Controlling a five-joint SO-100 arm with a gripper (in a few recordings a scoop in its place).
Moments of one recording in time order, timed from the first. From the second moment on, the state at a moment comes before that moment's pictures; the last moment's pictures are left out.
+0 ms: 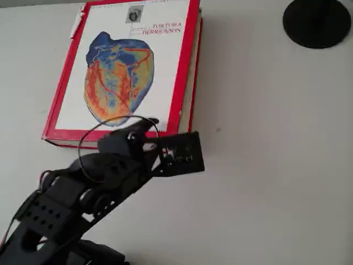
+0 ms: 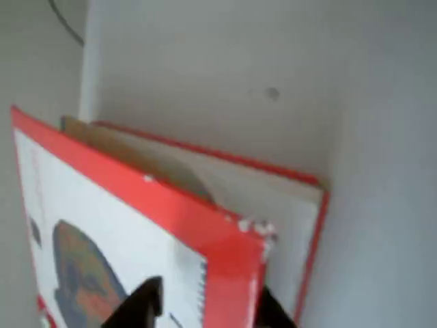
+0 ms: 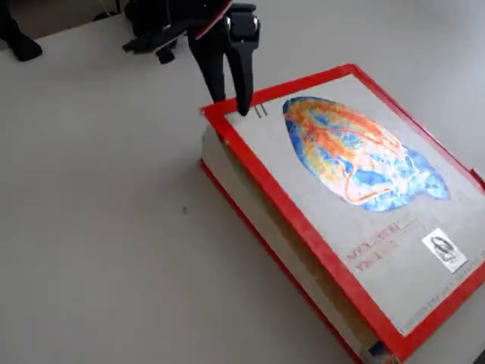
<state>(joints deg) 18.4 138.3 145.2 34.0 -20.0</state>
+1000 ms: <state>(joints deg) -0.9 141.0 97.8 70.1 -16.7</state>
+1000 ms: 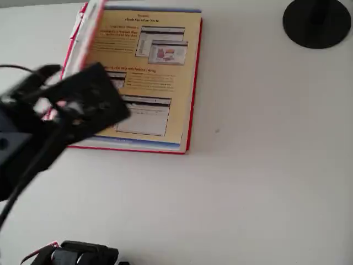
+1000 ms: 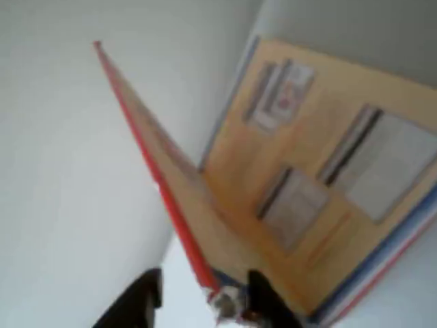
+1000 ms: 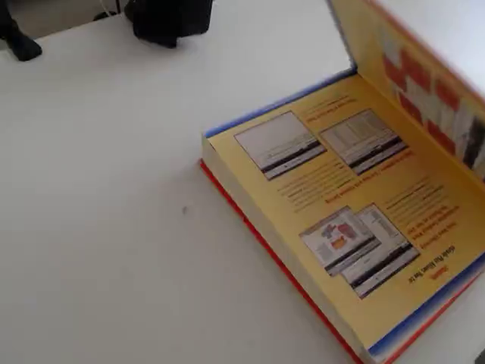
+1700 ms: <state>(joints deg) -25.5 117.1 68.1 74.4 -13.6</state>
